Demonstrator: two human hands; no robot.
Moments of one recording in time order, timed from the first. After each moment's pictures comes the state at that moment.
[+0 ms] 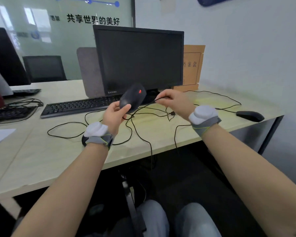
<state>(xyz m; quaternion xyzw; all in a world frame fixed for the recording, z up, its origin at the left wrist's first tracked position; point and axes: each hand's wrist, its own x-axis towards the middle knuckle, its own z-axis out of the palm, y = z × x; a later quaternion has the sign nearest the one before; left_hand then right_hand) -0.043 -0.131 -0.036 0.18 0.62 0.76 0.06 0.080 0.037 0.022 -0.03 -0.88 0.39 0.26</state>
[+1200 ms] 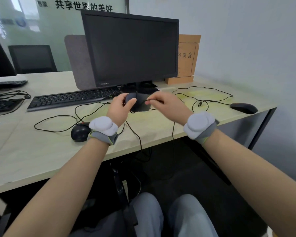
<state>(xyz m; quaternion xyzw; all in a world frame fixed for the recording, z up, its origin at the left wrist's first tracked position) -0.023 -0.107 -0.033 0.30 0.81 0.49 -0.07 0.097 0.024 0.003 -0.02 -0.93 0.30 0.22</state>
